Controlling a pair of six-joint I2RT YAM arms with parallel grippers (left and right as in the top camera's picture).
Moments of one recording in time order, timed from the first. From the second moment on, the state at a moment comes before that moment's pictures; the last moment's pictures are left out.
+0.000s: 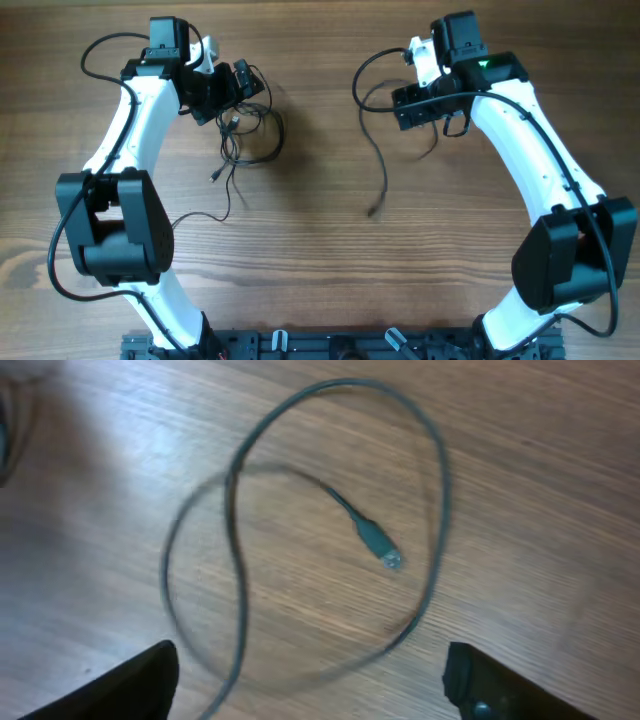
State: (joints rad) left arm 0.01 1.97 1.54 -0.73 0.46 -0.37; right arm 0.22 1.83 1.56 -0.92 -0.10 -0.11
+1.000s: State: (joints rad) left arm 0.01 1.97 1.54 -0.73 0.46 -0.37; right arm 0.45 2.08 1.55 -0.92 0.00 -0.10
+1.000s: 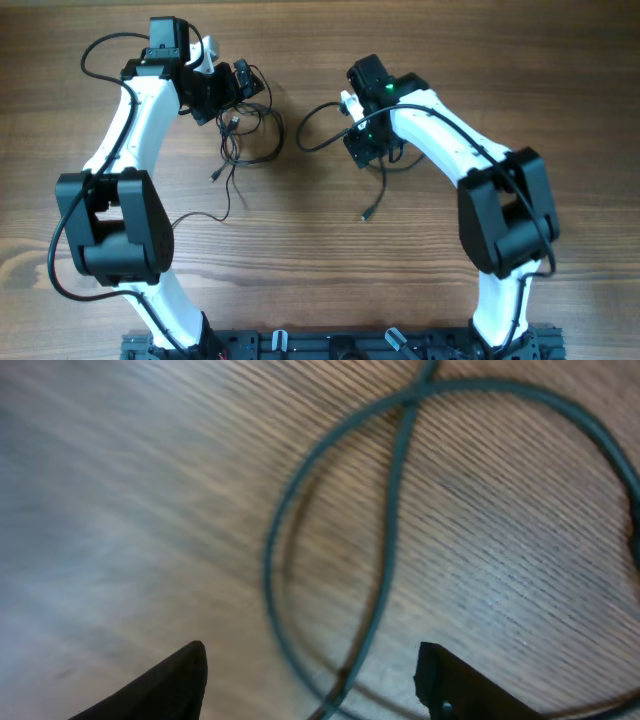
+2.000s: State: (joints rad) left arm 0.01 1.97 1.54 -0.73 0.46 -0.37; right arm 0.45 2.10 1.44 -0.85 0.01 -0.05
